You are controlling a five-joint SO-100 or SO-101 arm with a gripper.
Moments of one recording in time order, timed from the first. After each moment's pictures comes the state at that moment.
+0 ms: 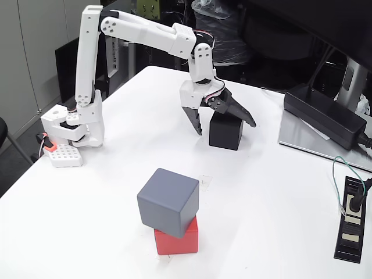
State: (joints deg) arm -31.8 82.4 103.8 58.9 17.8
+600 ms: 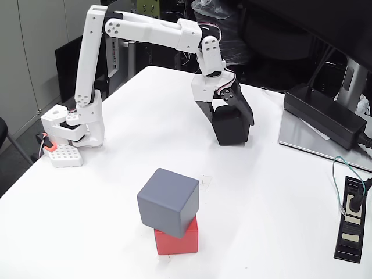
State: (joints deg) arm -31.8 78.4 95.4 58.6 17.8
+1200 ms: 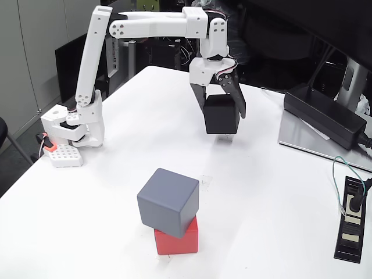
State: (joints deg) arm -31.6 77.4 75.1 85.5 17.8
